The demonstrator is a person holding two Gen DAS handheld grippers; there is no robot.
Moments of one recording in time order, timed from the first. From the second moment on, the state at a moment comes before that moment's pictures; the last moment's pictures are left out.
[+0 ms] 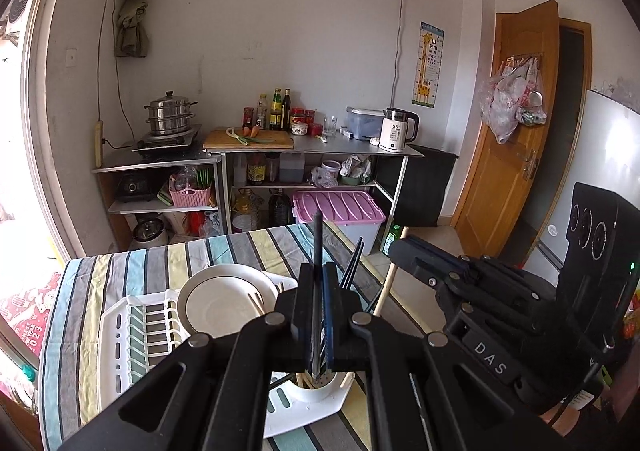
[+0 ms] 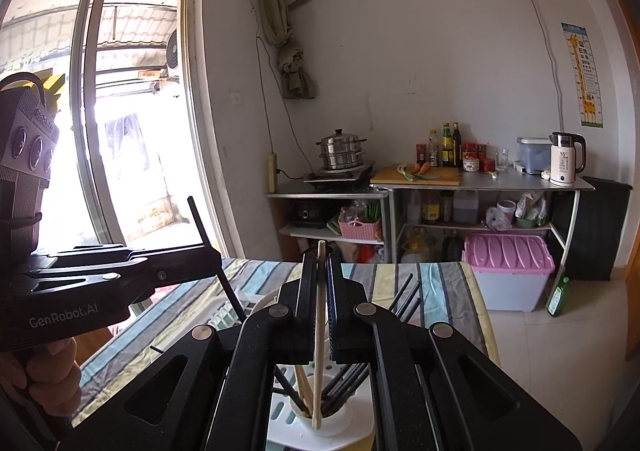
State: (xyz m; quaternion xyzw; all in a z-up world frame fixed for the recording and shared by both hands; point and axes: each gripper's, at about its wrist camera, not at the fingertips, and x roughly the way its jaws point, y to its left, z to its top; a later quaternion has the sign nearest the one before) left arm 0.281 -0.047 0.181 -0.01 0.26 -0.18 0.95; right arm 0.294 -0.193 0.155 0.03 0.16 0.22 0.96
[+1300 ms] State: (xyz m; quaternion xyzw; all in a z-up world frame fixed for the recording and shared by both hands) left arm 0.310 -0.052 0.127 0.00 0.31 -0.17 0.94; right arm 0.328 -0.192 0.104 0.02 0.22 0.20 0.95
